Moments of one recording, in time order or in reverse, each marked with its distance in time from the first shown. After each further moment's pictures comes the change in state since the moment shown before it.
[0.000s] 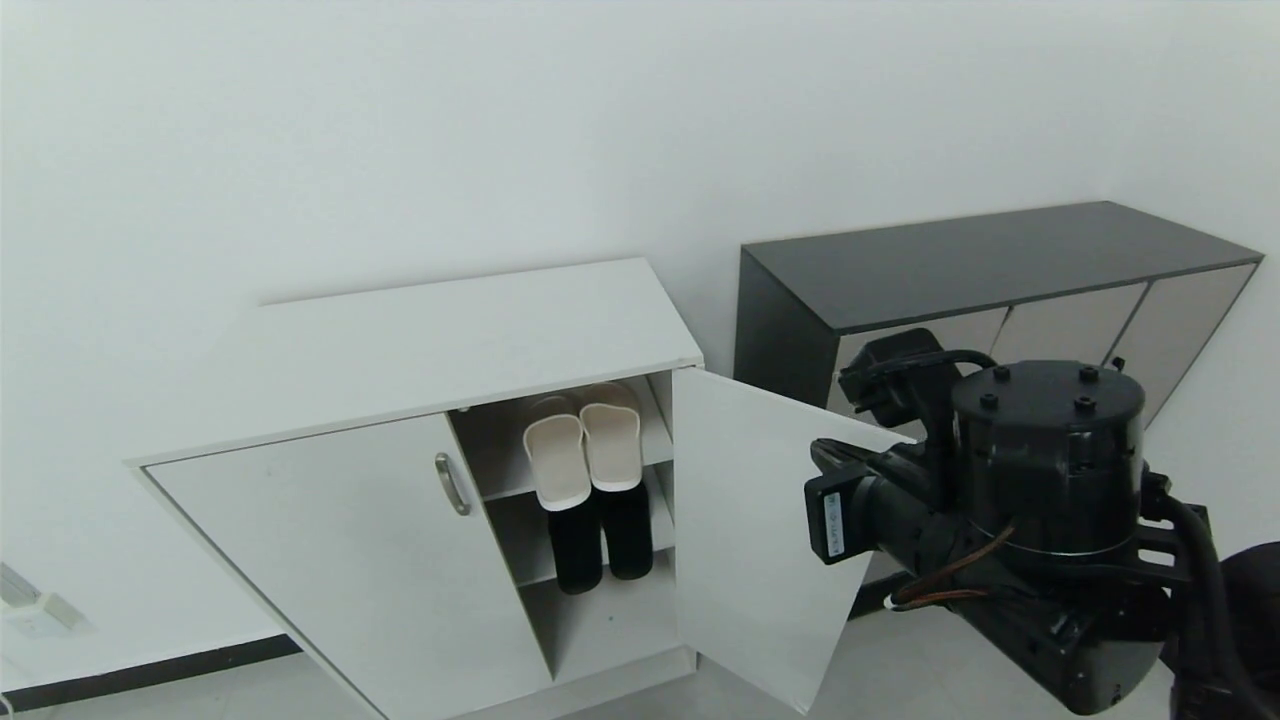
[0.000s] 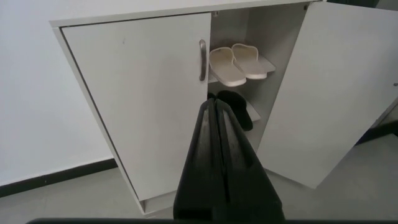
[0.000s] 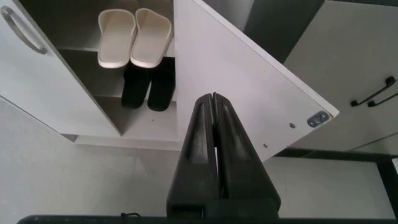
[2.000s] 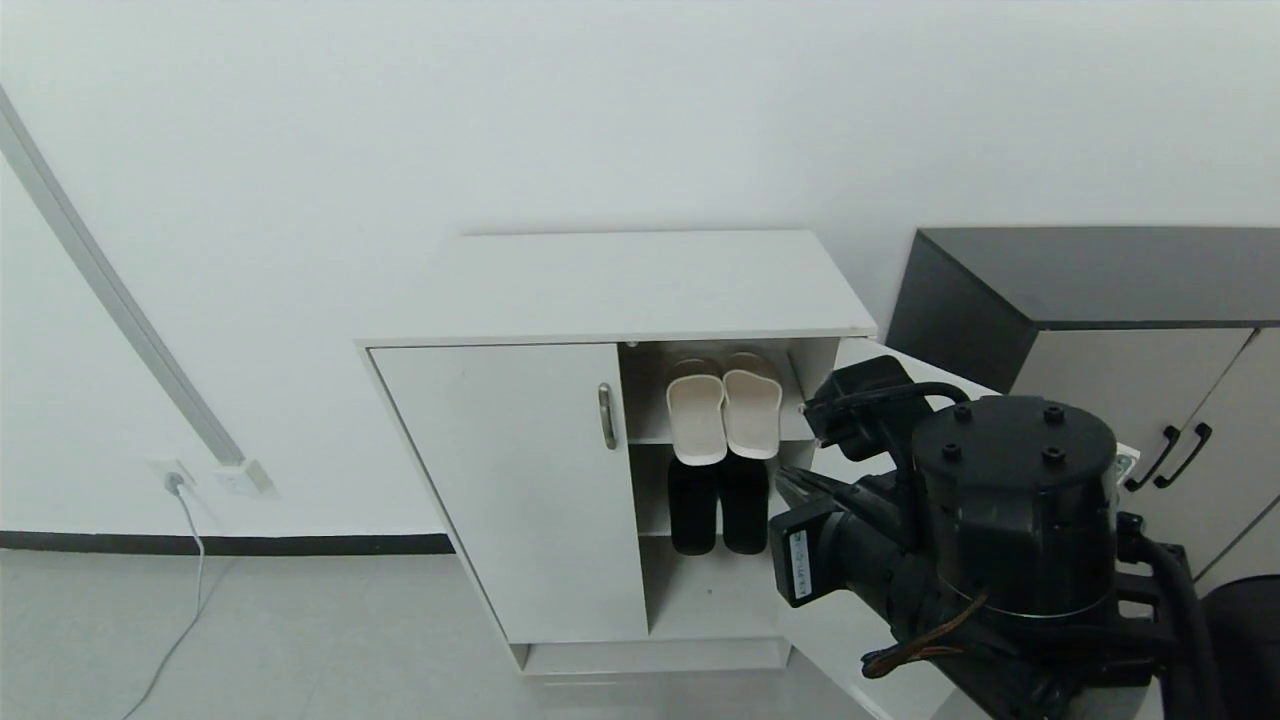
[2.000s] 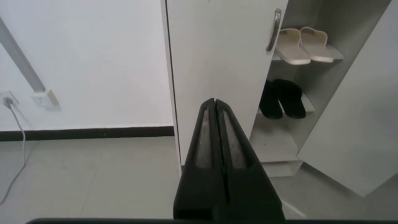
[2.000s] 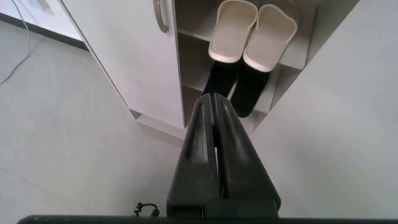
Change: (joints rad) left arm 0.000 0.000 0.000 0.000 0.000 0.000; right arm 0.083 0.018 -0.005 0.010 0.000 0.062
